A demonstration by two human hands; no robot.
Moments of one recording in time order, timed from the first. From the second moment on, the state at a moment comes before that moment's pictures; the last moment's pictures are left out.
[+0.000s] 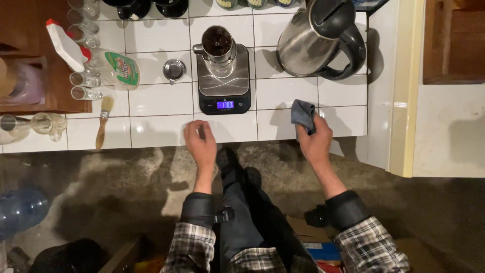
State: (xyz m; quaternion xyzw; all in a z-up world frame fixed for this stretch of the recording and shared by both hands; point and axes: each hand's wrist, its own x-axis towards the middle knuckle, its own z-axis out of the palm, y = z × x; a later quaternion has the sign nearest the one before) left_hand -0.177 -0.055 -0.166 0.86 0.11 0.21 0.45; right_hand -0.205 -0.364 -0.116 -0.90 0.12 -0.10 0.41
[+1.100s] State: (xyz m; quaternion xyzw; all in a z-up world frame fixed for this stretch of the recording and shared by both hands) left_hand -0.138 -0.028 -0.168 0.93 0.11 0.24 0.24; right_hand -0.204 -0.279 -0.138 -0.92 -0.19 -0.03 0.35
